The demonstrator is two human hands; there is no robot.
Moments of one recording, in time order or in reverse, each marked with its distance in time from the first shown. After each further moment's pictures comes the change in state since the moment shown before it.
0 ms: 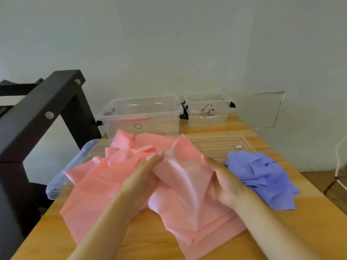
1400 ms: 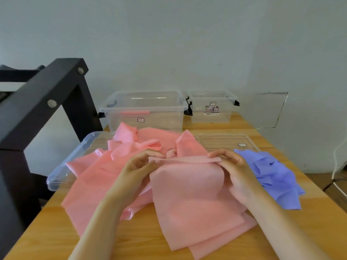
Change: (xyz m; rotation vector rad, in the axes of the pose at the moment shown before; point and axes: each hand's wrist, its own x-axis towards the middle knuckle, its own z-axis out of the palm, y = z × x) left_hand -0.030 0.010 -0.031 0.263 -0.070 0.208; right_hand -0.011 -0.004 0.003 -0.395 0.301 -0.267
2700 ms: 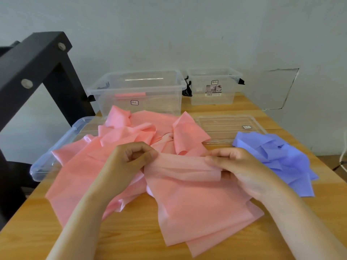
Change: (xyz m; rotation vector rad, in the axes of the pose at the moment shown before) left_hand 0.000 -0.003 0.002 0.500 0.127 0.033; right_hand -0.001 0.011 -0.015 -0.209 -0.179 0.170
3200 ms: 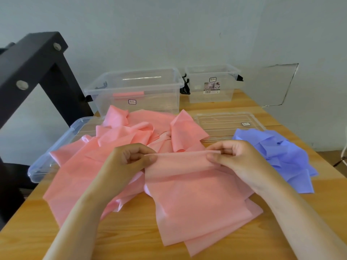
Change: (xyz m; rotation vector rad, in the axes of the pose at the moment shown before) left_hand -0.003 0.002 0.004 0.009 -0.017 -0.066; right_hand 0.005 0.005 -0.011 -0.210 0.135 -0.098
